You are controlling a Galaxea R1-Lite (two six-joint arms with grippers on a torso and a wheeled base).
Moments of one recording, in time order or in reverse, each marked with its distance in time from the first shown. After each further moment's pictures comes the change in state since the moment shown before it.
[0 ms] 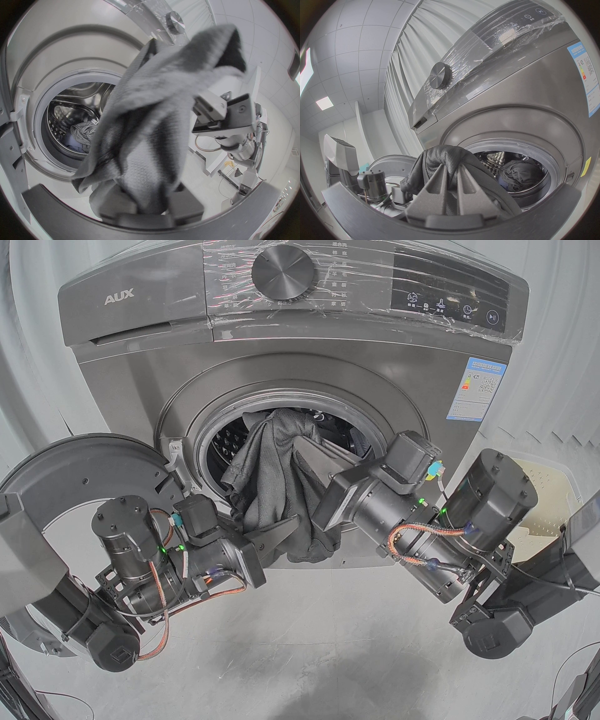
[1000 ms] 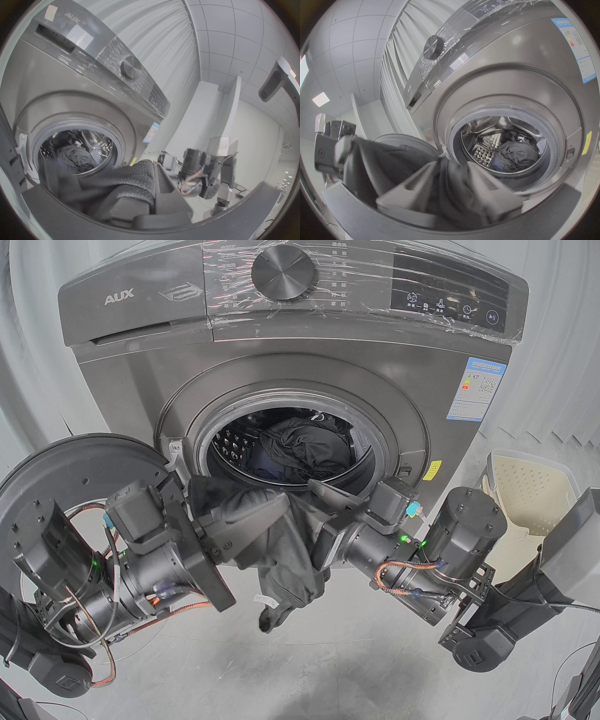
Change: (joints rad) left arm -0.116 -0.279 0.122 -0.038 0.007 -0.013; right arm -0.008 0.069 0.082 -0.006 0.001 0.012
